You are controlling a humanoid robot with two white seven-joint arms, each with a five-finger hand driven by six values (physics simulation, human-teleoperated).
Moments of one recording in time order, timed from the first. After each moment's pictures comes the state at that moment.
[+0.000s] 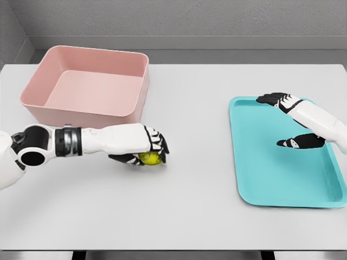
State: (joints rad) left arm -0.71 0.77 -0.99 -1.59 -0.31 -0.61 -0.28; right arm -0.07 -0.65 -0.05 -1.64 0.16 -0.61 0.55
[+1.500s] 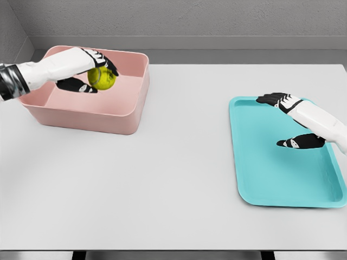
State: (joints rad) left arm -0.84 0.79 -0.78 -1.26 -0.22 -0.61 -0.27; right arm -0.07 -0.65 -0.05 -1.64 0.16 -0.61 0.55
